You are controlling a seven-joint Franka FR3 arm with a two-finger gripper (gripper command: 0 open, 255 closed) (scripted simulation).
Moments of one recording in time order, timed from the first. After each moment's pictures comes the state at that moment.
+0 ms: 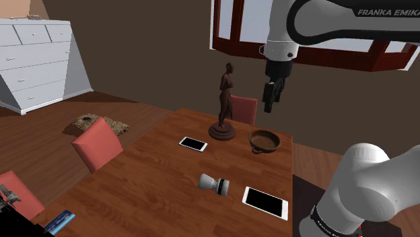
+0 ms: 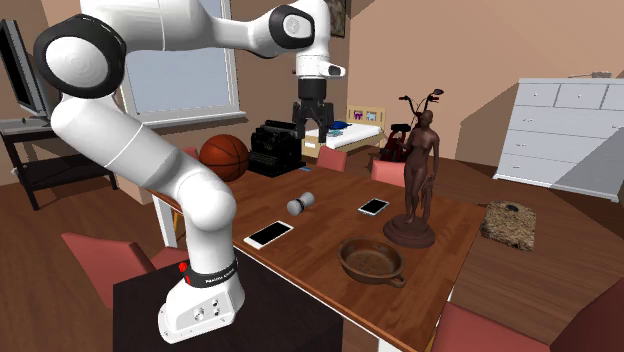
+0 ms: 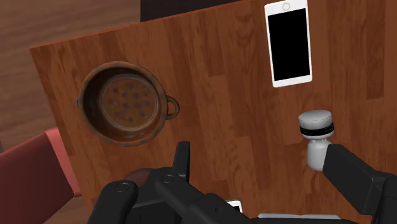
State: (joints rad) arm -0.02 -0.75 -0.02 -2.32 -0.07 1.51 -0.10
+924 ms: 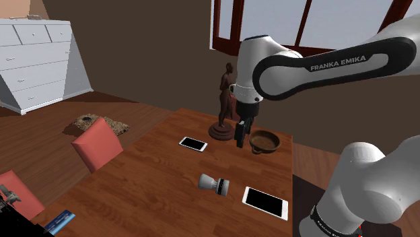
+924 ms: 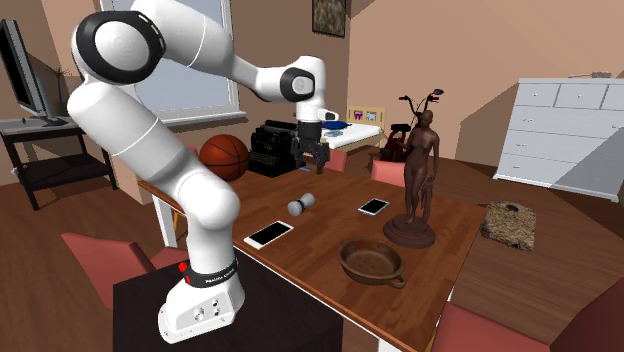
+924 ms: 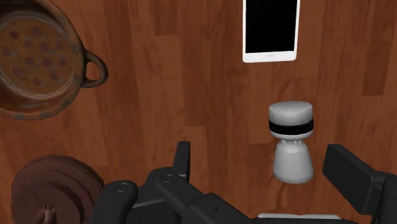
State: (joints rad) arm 0.09 -0.61 0.06 -2.55 0.03 1.89 -0.08
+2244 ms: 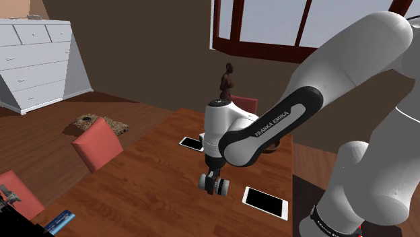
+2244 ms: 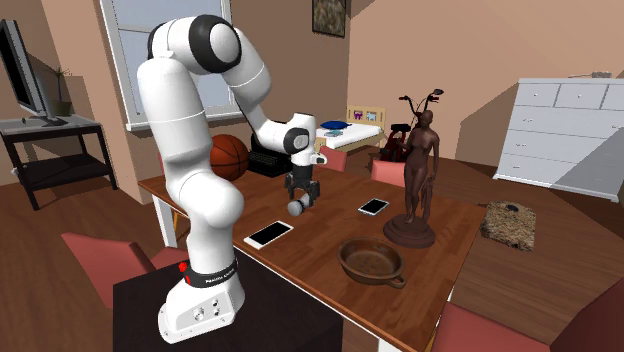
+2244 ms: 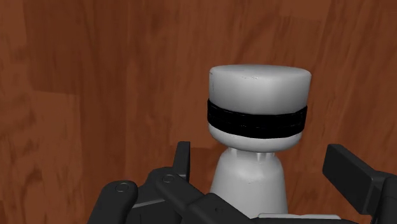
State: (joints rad) arm 0.21 -0.15 0.18 -2.62 0.12 2.46 -0.07
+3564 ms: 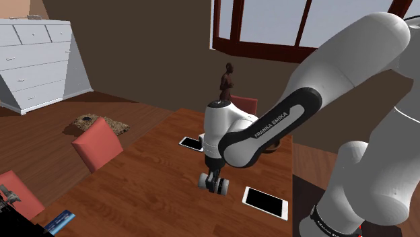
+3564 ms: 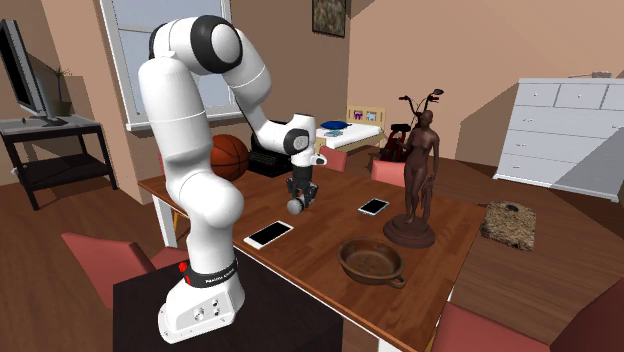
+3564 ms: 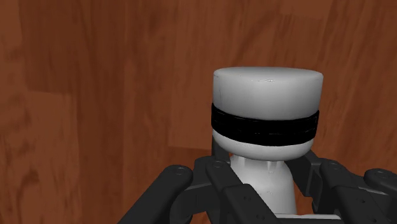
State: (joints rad) arm 0.21 -0.14 0.18 -2.63 0.12 2.47 -0.07
